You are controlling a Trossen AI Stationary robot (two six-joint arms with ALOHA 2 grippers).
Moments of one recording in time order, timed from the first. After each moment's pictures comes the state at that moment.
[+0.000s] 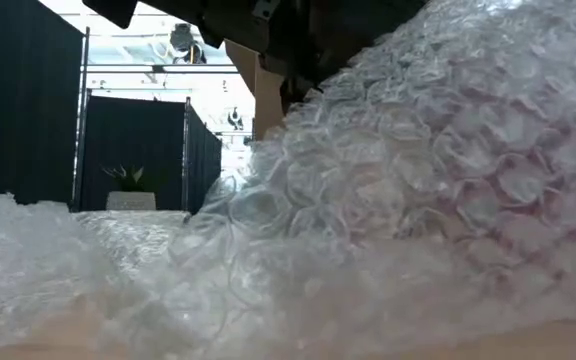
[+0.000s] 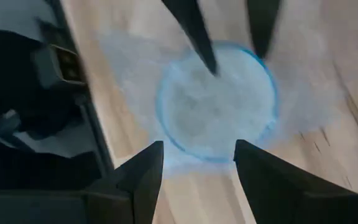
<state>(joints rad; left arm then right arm) -0.43 2.03 1.21 0.38 -0.28 -0.28 0.69 1.81 1.61 -0.99 0.21 0.97</state>
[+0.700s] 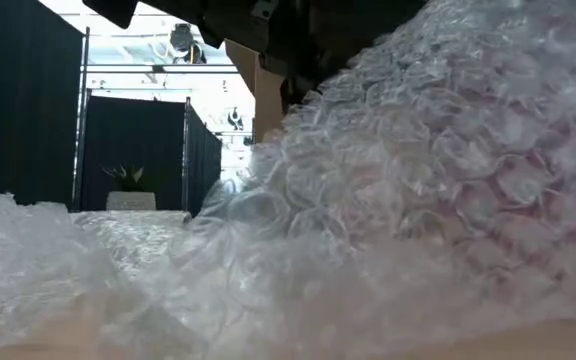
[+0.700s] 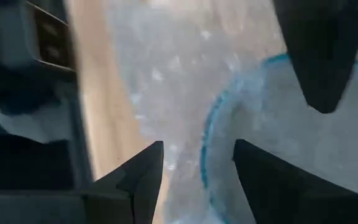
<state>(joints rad) -0.43 2.03 1.21 0.38 -0.28 -0.28 0.68 2.01 1.61 -0.91 0.18 0.85</state>
